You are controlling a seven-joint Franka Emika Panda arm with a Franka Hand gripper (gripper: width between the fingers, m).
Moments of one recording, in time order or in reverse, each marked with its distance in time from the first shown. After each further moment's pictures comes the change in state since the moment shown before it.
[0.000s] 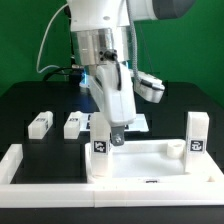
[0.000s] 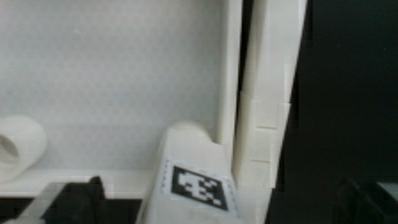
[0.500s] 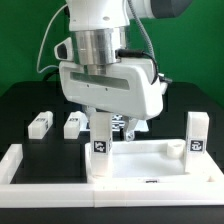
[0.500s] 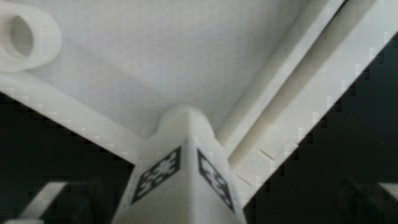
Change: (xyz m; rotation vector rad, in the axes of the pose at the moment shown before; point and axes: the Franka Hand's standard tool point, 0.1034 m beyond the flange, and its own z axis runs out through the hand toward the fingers) arm 0.001 0.003 0.001 -0.025 0.006 -0.408
